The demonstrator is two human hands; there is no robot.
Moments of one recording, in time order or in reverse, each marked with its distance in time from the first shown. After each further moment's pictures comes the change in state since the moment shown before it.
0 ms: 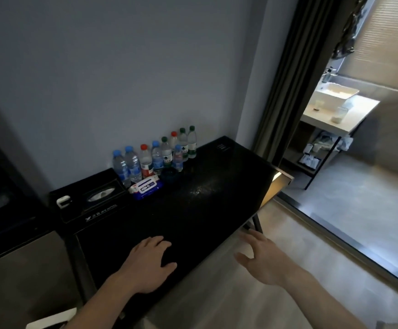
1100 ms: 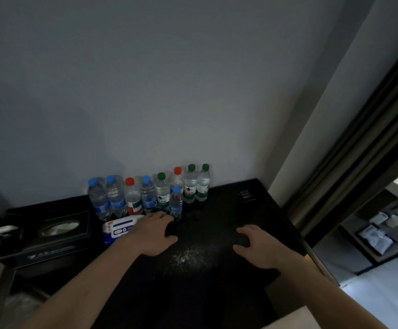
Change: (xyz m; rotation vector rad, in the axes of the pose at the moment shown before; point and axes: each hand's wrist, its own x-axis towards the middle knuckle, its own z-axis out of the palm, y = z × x) left_hand 0.351 0.076 -0.175 -0.022 0.146 -0.227; right_hand 0.432 0.057 -0.221 -0.209 -0.214 -0.270
